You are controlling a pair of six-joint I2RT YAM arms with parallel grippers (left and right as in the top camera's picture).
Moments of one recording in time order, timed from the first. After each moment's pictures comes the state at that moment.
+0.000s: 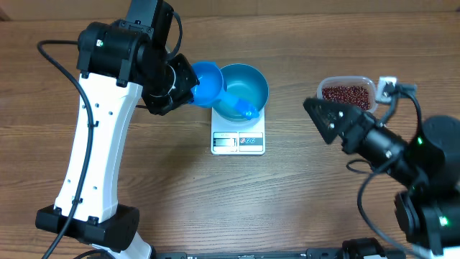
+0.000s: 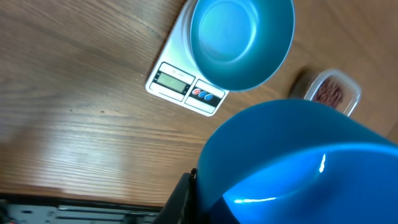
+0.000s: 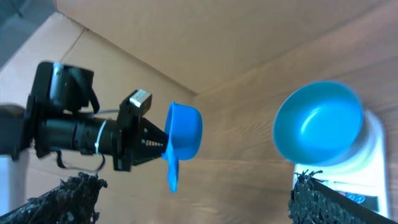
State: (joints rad) left arm -0.28 1.79 2.20 -1.68 0.25 -0.83; right arm 0.10 0.84 1.08 -0.49 -0.67 0.83
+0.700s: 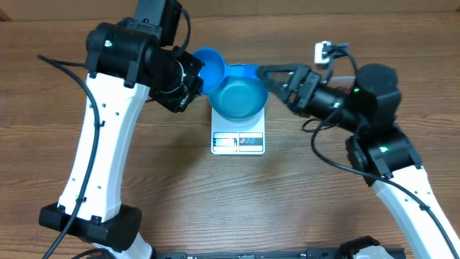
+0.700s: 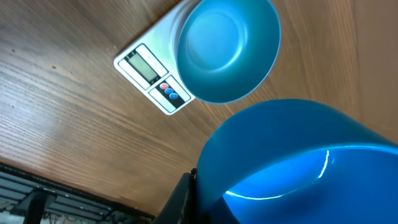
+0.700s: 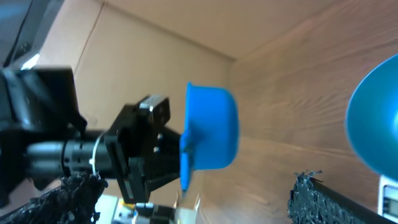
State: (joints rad) left arm -0.32 1.80 2.20 -1.61 0.25 -1.31; right arm 0.31 1.19 1.08 -0.09 -0.71 1.04
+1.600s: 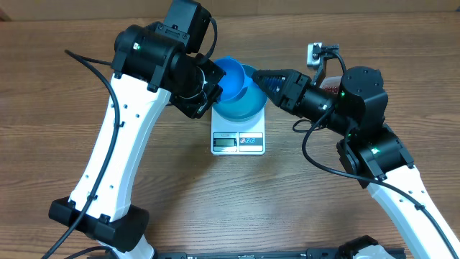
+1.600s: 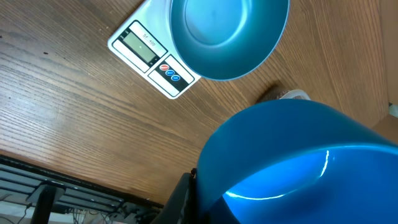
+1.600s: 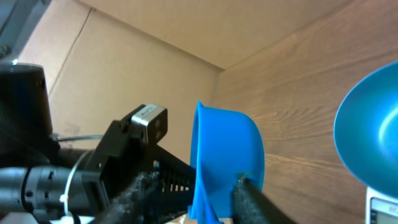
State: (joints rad) left arm -0.42 1.82 2.20 -1.61 0.24 -1.31; right arm 0.36 1.20 1.08 -0.09 -0.58 1.01
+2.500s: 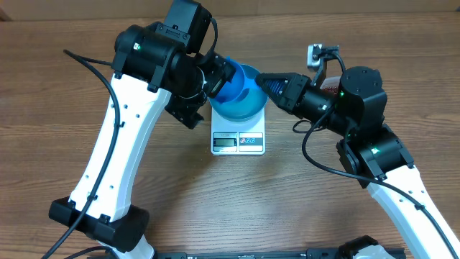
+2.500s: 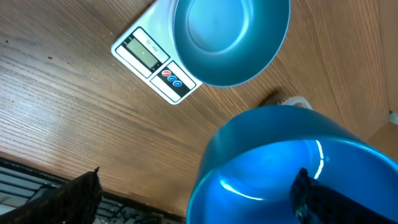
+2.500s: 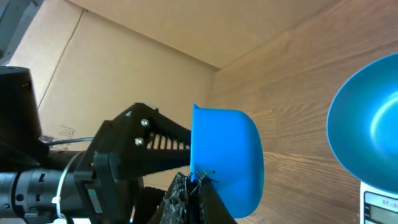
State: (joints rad) left arm -0.42 1.82 2.20 -1.61 0.22 -1.32; right arm 0.36 1.20 1.08 -0.12 -0.57 1.01
